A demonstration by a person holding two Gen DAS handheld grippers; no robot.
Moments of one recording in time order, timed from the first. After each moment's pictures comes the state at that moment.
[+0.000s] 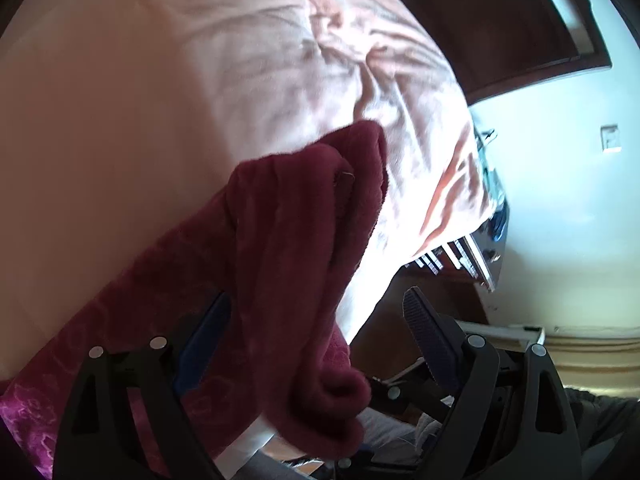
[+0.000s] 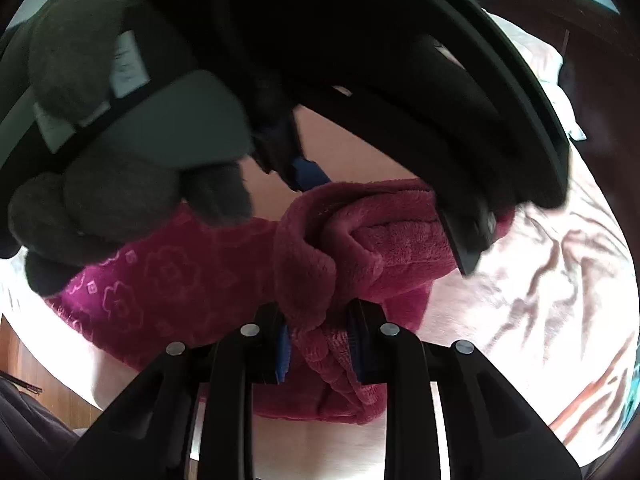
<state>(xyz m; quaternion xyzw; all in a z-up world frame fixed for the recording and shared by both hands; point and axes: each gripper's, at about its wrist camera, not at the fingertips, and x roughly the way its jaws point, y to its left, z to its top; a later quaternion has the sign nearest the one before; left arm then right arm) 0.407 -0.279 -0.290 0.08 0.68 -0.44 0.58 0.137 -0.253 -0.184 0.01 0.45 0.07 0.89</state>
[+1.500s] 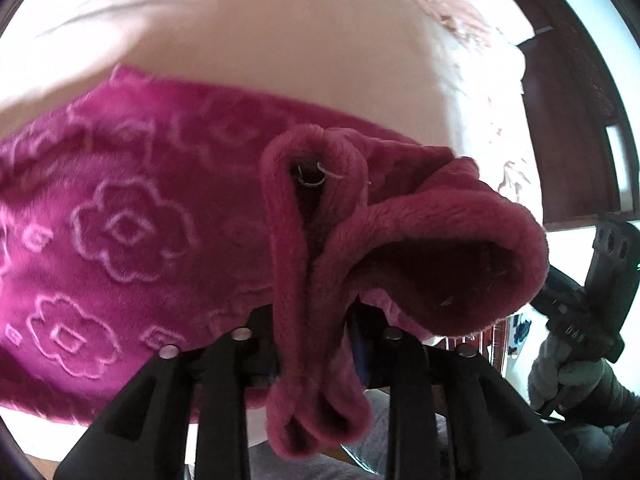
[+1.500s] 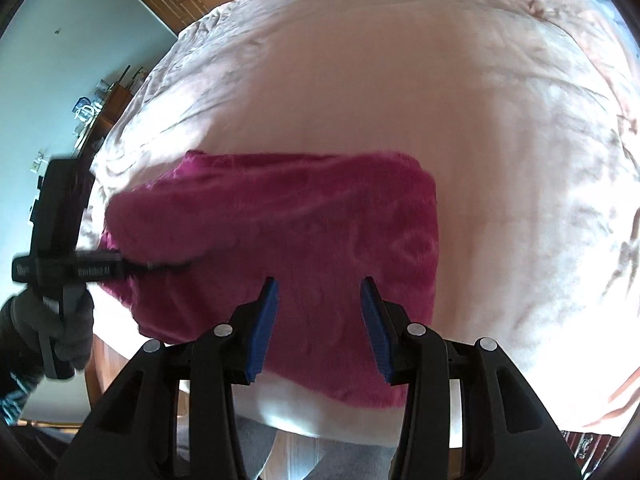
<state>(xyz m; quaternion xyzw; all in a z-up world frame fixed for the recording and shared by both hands) 0.350 0.074 -0.339 -0.14 0.67 -0.22 0.70 0.204 -0.222 -0.214 0.13 0.58 0.15 0.79</state>
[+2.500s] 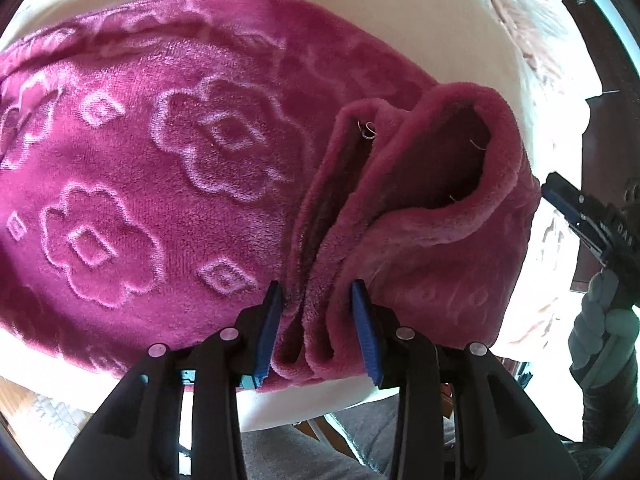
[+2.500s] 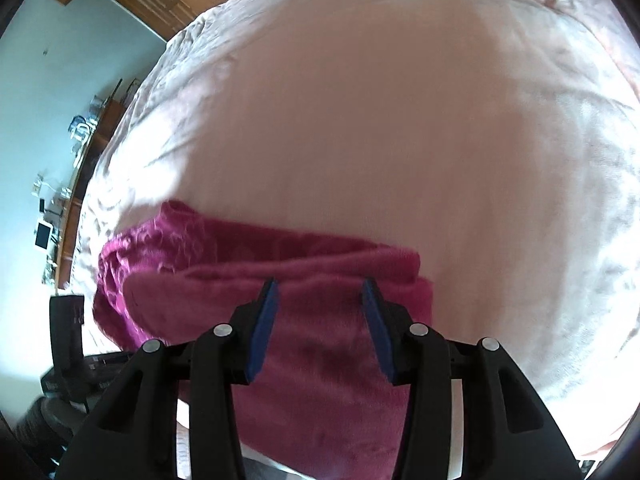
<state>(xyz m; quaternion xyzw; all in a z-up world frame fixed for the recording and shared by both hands) 0.295 0.135 -0.369 -0.19 0.69 -0.09 0.69 0.302 -0.223 -0.249 0.16 0.59 0.16 0.77</state>
